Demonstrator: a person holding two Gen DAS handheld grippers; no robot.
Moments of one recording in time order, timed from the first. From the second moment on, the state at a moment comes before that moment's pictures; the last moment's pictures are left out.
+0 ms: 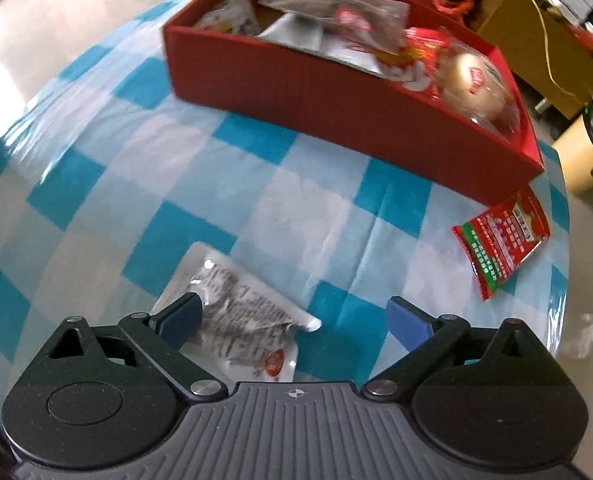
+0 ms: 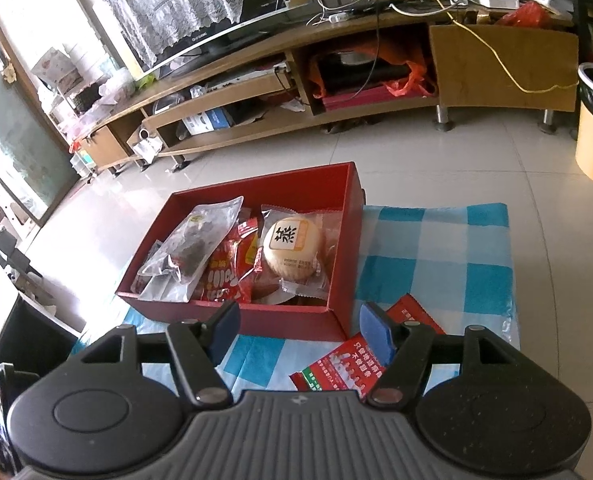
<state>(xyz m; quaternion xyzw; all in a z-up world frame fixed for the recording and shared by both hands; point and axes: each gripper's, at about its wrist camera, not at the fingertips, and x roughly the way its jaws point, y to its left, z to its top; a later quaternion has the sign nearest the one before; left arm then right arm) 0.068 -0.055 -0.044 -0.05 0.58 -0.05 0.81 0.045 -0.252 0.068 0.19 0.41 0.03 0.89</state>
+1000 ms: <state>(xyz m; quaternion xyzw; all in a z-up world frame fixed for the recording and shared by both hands) 0.026 -0.057 -0.050 0.21 0.59 -0.25 0.74 0.047 -0.241 0.057 0.17 0.43 0.05 0.88</state>
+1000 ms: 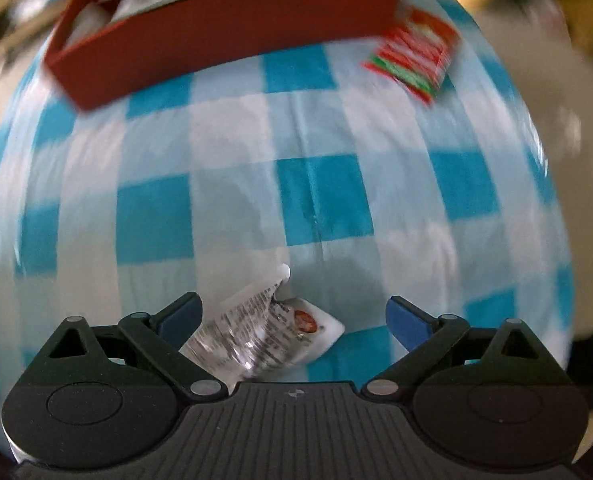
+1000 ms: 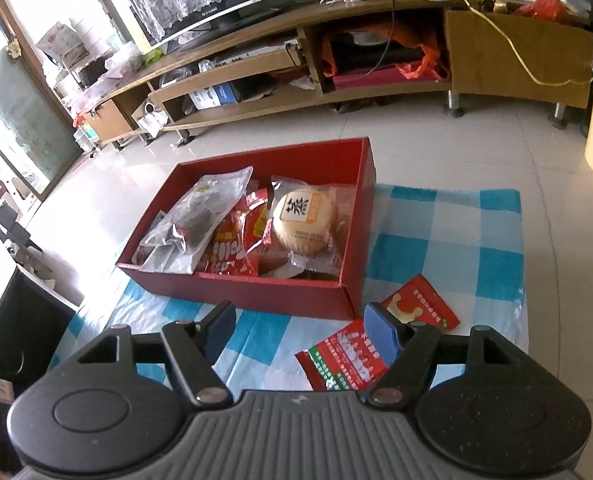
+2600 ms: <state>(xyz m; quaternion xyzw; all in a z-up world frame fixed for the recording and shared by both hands) 0.021 -0.023 -0.056 0.21 0.57 -0.29 0.74 0.016 -0.211 -0.029 0.05 0.56 -0.02 0.83</state>
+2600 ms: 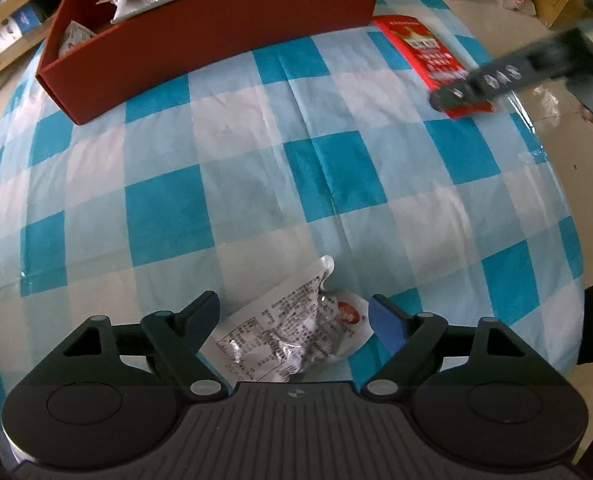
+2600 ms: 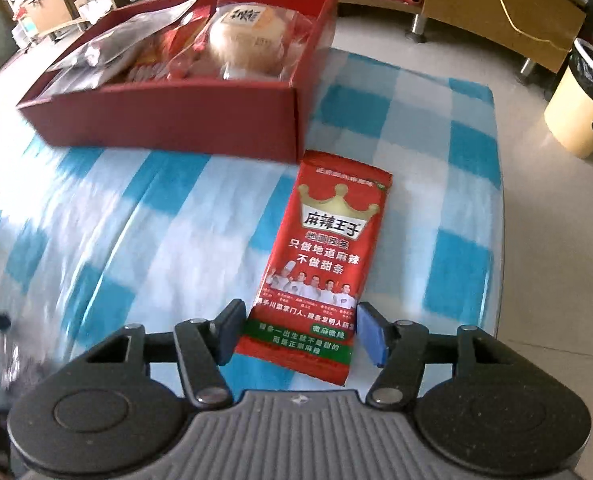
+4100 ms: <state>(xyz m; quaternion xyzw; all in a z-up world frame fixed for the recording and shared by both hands) -0.004 -0.065 -0.060 0.30 0.52 -0.32 0.73 0.044 -0.189 -0.027 0.03 0.55 0.02 0.83</state>
